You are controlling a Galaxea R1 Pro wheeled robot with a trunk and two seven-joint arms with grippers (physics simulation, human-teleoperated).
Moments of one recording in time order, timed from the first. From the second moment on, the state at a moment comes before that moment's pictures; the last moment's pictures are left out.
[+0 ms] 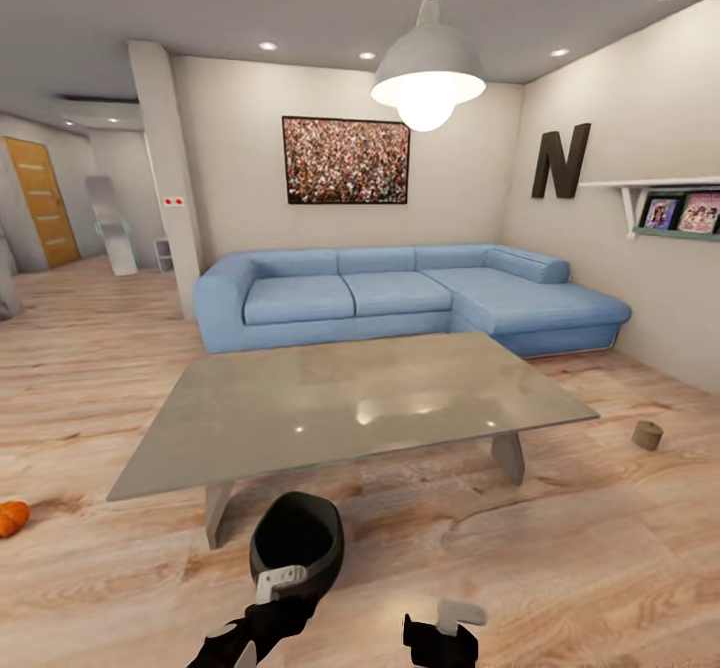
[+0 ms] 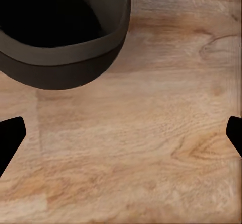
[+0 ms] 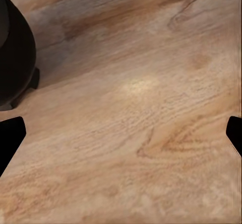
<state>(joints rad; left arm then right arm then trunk) -0.35 -0.09 -0.07 -0.54 0.25 0.15 -0.08 -0.31 0.17 0.12 -0.43 -0.17 -0.09 -0.21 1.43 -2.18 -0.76</state>
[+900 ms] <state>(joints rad) -0.35 -0.09 -0.08 -0.53 0.25 0.14 -0.08 -0.31 0.17 0.13 -0.44 -0.17 -0.09 -0.21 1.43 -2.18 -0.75</state>
